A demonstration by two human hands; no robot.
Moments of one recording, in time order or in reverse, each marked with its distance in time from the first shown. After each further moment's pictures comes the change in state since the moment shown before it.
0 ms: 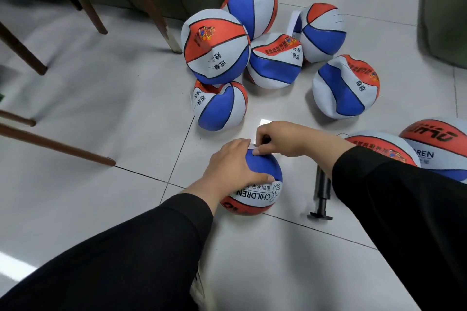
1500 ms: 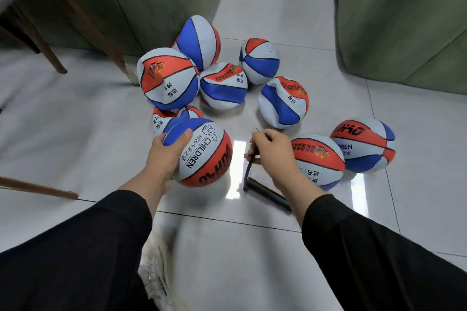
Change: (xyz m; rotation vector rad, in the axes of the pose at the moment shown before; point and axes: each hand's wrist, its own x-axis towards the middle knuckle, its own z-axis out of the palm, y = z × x) left_hand -0.017 0.026 -0.065 -1.052 0.277 -0.387; right_hand -0.107 -0.002 0.024 1.173 0.847 0.212
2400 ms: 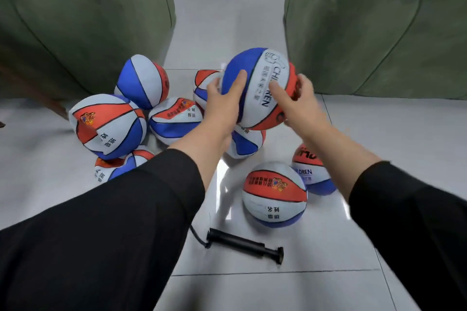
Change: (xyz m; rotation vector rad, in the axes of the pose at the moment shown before) left_hand -0.033 0.140 0.252 -0.097 -0.371 0.261; right_hand 0.094 -0.105 -0.162 -0.042 0.173 -0.248
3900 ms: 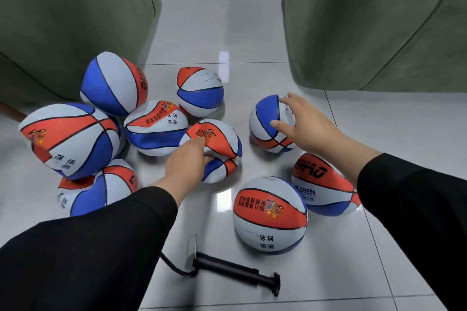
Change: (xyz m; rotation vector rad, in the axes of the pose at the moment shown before) left_hand 0.094 -0.126 -0.068 1.385 -0.089 0.240; right_hand 0.089 0.081 -0.049 -0.956 -0.238 -0.143
